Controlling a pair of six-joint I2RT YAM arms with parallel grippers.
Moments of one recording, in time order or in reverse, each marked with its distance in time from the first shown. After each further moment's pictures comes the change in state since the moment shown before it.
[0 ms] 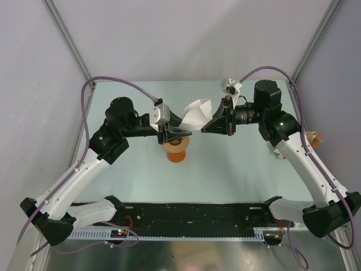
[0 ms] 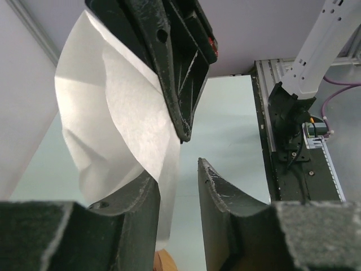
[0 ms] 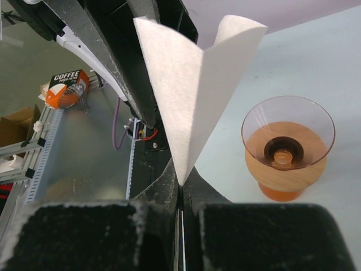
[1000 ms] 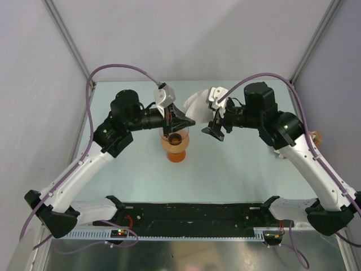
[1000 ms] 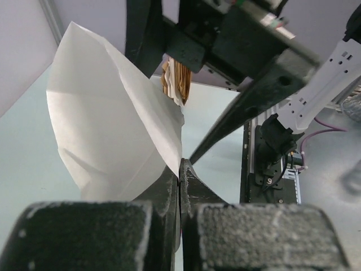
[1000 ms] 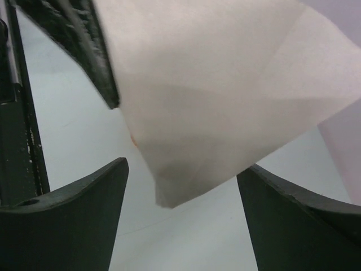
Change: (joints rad) left arm -0.016 0.085 0.100 -0.036 -0.121 -0.244; right arm 0.194 -0.002 0.195 -0.343 0.639 -0.546
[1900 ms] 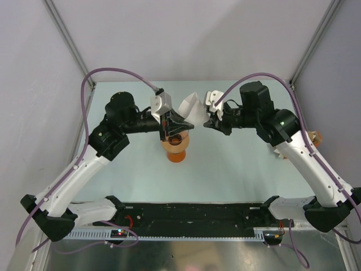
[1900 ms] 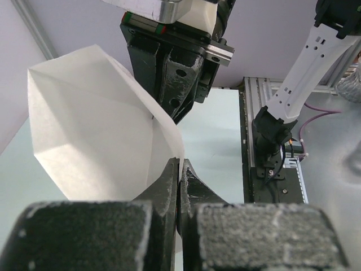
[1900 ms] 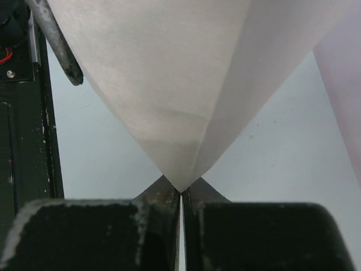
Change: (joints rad) left arm -0.016 -0.042 0.000 -0.013 0.072 0.095; right arm -0.003 0.051 0.023 -0.078 -0.056 -0.076
